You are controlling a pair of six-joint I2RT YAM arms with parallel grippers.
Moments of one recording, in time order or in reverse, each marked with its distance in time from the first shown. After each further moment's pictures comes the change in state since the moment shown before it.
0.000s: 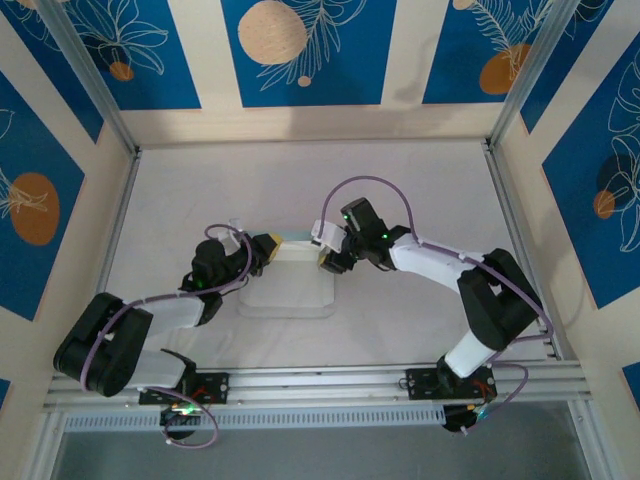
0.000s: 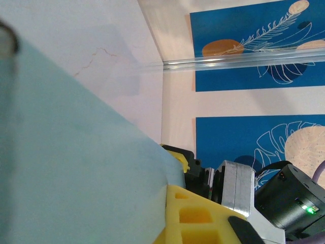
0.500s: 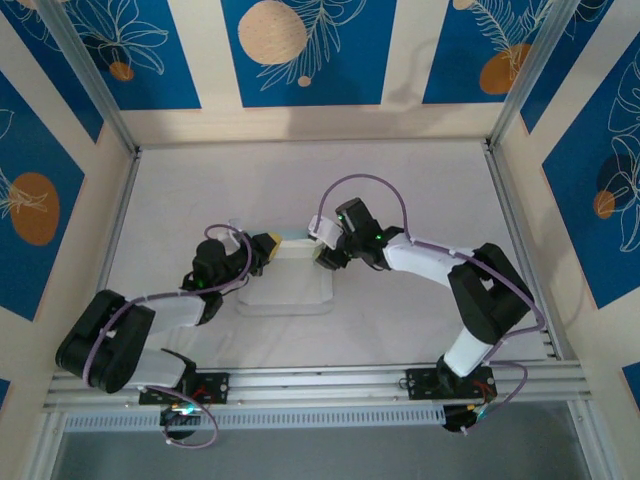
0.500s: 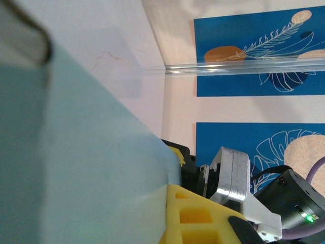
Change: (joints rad) left arm 0.001 0.027 0.001 0.016 -0.016 -0.032; right arm 0.017 0.057 0.018 0.074 0.051 0.113
